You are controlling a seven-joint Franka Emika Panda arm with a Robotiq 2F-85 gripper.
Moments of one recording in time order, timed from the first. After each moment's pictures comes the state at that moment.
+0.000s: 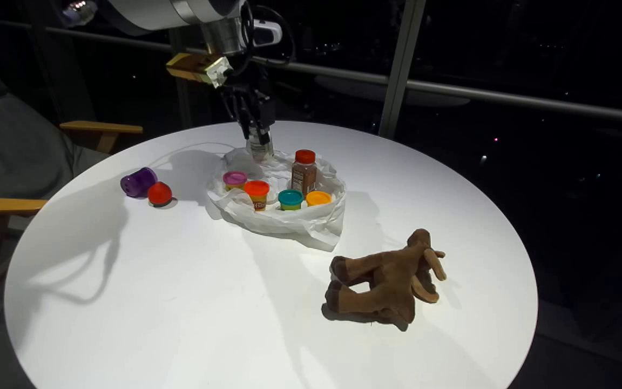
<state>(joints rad) 0.30 0.62 -0.08 -1.68 -0.23 2.46 0.64</state>
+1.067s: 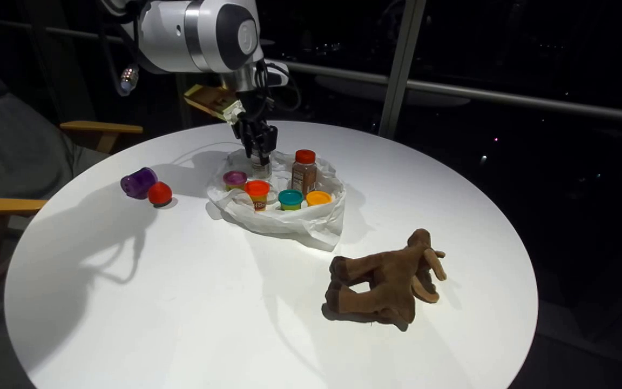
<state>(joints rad) 0.28 0.84 -0.06 -1.48 -0.10 2.50 0.56</state>
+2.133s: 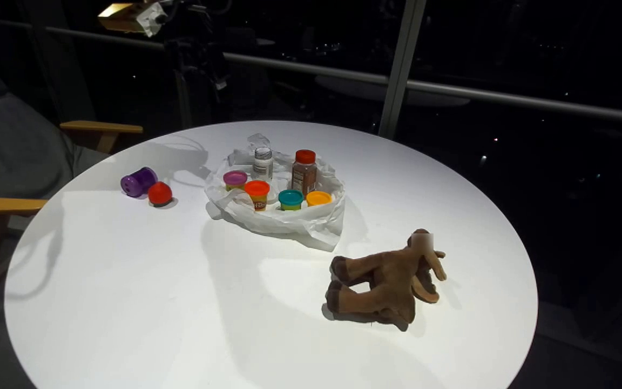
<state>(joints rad) 0.47 0.49 -0.10 -1.74 -0.26 2.43 0.73</state>
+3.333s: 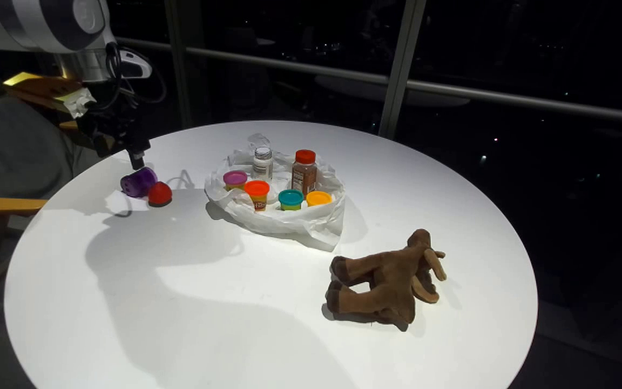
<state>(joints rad) 0.46 0.59 0.12 -1.89 -0.13 2.55 0.54</state>
